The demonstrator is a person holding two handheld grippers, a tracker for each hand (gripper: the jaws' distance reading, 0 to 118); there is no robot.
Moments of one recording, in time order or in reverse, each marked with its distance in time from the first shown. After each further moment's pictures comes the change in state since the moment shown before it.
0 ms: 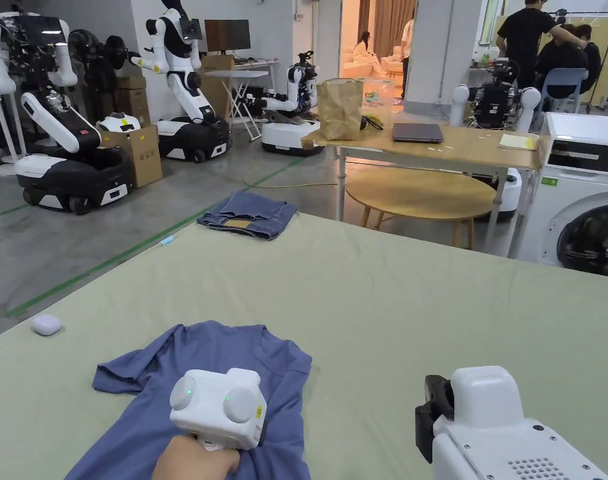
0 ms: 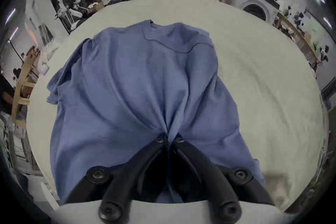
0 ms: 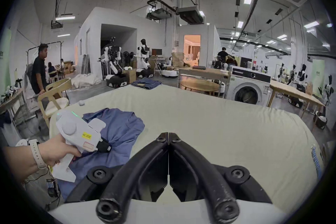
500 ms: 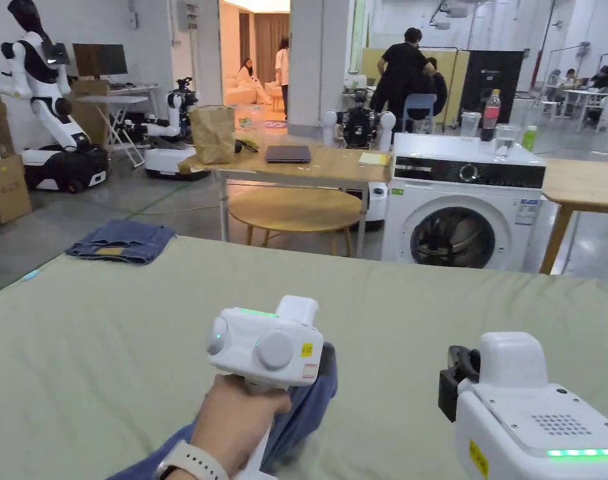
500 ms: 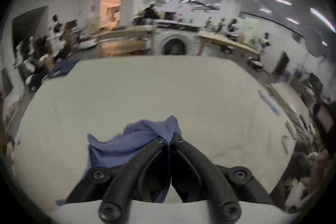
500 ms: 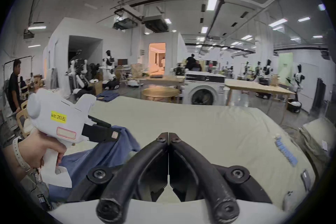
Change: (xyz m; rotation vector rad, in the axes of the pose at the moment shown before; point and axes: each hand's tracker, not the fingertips) left arm 0.270 0.045 0.130 0.374 -0.469 -0.334; right arm 0.152 0.007 0.144 0.081 -0.333 -0.106
